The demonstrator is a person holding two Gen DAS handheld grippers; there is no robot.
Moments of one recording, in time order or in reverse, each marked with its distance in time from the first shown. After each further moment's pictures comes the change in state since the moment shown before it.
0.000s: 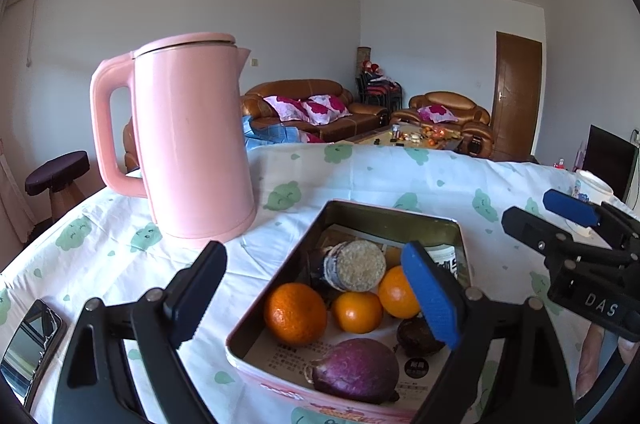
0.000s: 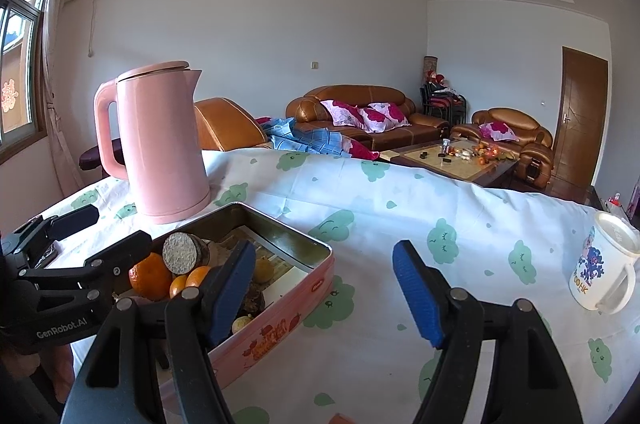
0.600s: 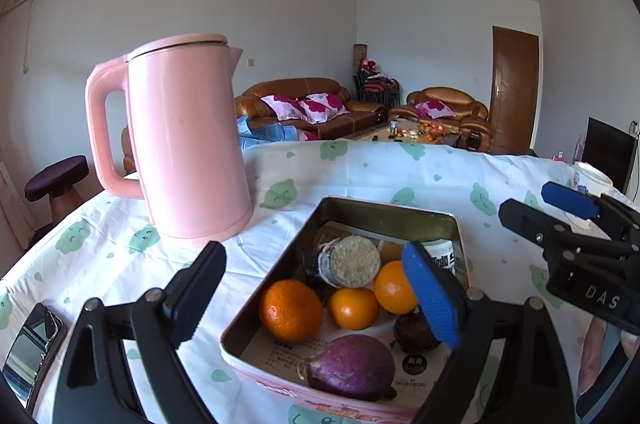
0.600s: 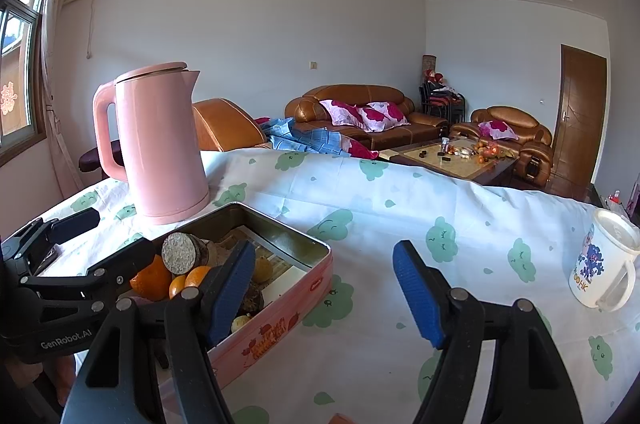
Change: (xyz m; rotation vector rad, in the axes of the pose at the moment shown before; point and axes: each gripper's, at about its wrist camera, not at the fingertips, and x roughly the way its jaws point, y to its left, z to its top) left arm 0.002 -0.004 -0.002 0.017 0.007 -0.004; right arm 0.000 0.000 -0.001 0.002 0.002 0.000
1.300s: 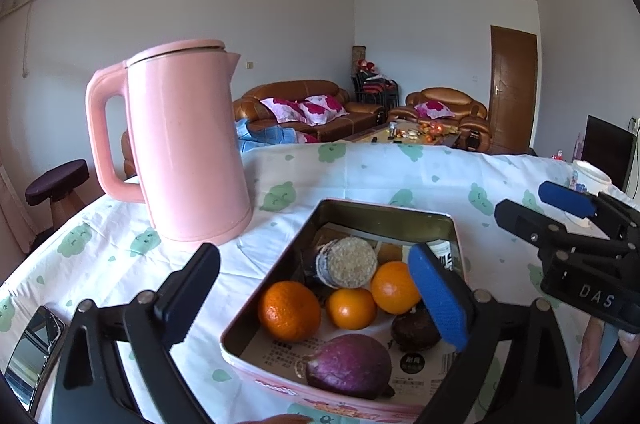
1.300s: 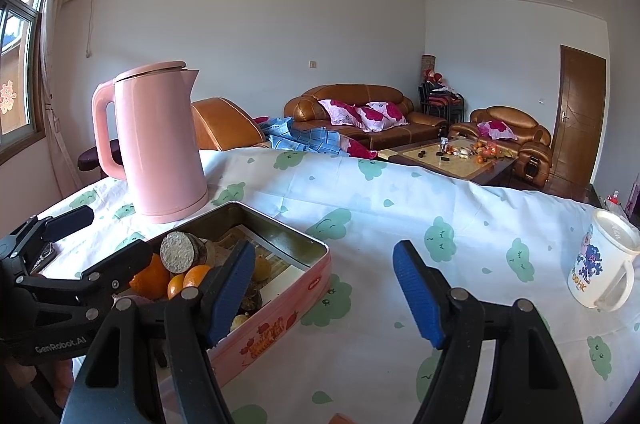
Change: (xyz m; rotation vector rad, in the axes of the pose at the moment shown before) left arm -0.003 0.000 0.001 0.014 -0.012 0.000; right arm 0.000 -0.001 -0.003 0.000 0.000 -0.006
